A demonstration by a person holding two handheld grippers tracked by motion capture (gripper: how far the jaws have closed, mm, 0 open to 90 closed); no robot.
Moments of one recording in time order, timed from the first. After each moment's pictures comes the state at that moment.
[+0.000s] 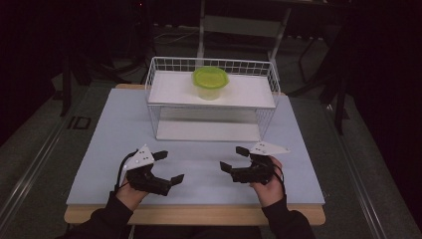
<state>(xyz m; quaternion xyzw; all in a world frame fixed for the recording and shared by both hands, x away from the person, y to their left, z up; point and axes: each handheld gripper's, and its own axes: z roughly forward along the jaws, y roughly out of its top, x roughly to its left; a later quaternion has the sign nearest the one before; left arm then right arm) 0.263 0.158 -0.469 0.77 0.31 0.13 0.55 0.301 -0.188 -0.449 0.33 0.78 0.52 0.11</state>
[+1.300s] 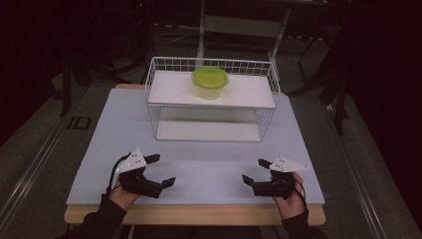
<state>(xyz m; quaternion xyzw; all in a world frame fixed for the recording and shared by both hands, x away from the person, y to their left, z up) 0.263 0.178 -0.484 0.77 0.31 0.12 0.54 0.280 -0.247 -0.476 0.33 0.80 0.47 0.16</state>
